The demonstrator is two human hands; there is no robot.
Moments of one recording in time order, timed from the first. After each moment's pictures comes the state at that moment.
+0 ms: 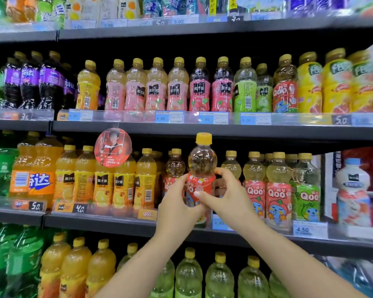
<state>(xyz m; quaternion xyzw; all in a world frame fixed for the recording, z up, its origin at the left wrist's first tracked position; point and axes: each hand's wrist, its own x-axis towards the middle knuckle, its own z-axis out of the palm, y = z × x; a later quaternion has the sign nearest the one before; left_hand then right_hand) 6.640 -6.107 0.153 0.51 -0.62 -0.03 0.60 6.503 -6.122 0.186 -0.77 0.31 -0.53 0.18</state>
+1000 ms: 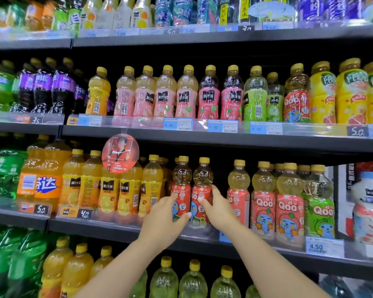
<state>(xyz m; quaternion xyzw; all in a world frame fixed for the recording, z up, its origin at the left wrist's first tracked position) 6.693 -6.135 0.144 0.62 -0.63 0.07 0.46 6.549 -6.219 0.173 -0.77 0.45 -0.43 0.15</state>
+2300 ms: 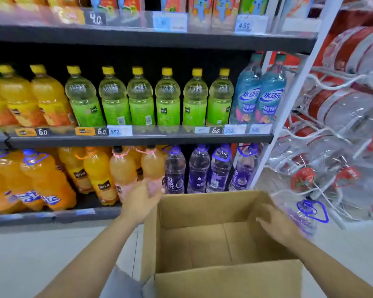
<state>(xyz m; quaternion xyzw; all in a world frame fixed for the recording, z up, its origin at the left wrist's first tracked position) 6.596 -5.984 -0.211 0.70 -0.62 -0.24 0.26 6.217 -5.972 -0.260 -0.64 0.74 -0.09 0.18</state>
